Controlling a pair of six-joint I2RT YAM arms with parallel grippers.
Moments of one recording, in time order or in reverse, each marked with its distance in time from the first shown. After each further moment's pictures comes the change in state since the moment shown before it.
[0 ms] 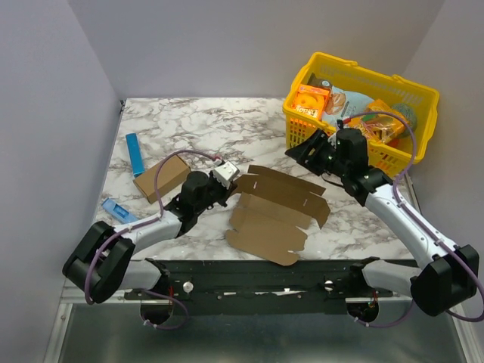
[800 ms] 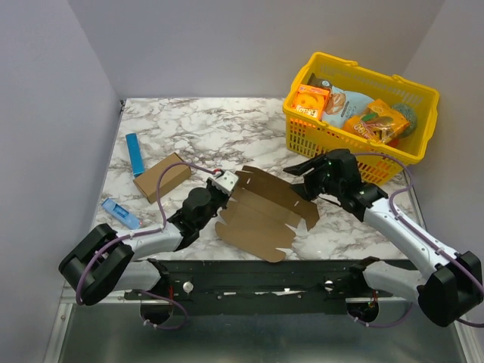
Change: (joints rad) left arm -0.160 -0.039 -0.128 0.253 -0.398 0.100; right arm 0.079 -0.086 -0.173 -0.102 0.061 0.619
